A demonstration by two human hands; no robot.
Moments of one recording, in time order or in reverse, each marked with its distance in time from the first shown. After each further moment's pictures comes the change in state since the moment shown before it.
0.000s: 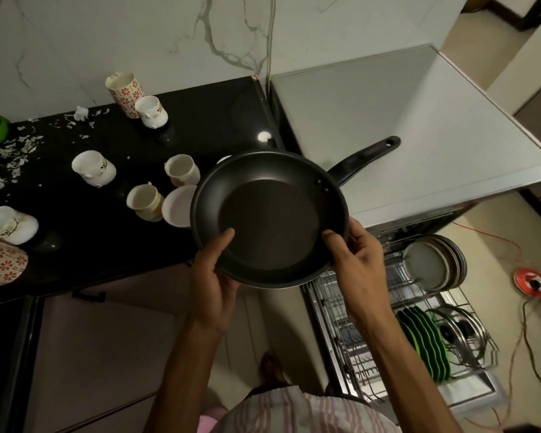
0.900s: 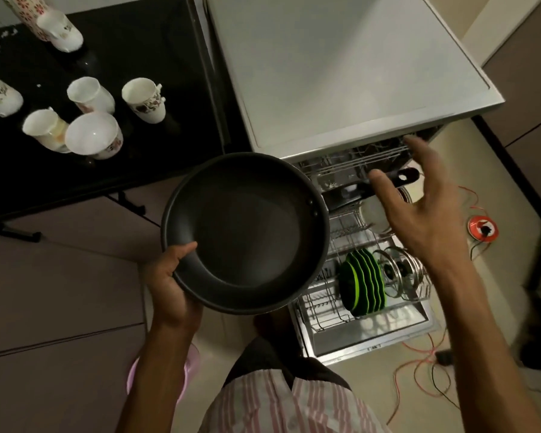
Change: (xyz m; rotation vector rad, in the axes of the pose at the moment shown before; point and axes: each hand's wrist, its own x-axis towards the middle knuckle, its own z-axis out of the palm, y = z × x) left_hand -0.099 -0.142 0.013 0.174 0.163 -0.020; right_hand -0.016 -0.014 -0.245 -0.827 0.126 -0.236
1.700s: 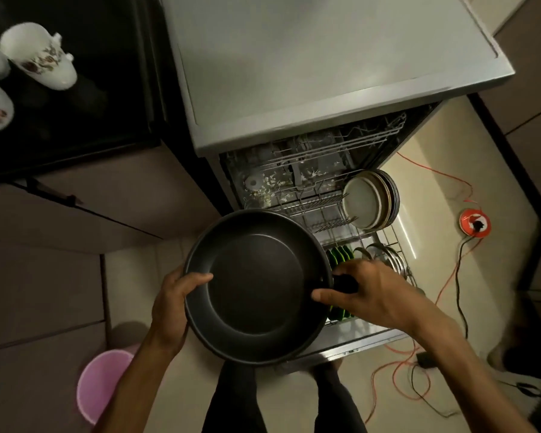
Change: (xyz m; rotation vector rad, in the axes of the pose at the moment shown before) left_hand 0.037 -0.128 0.033 0.429 0.021 -0.235; right_hand -0.009 0.152 0.021 -0.257 -0.976 0.038
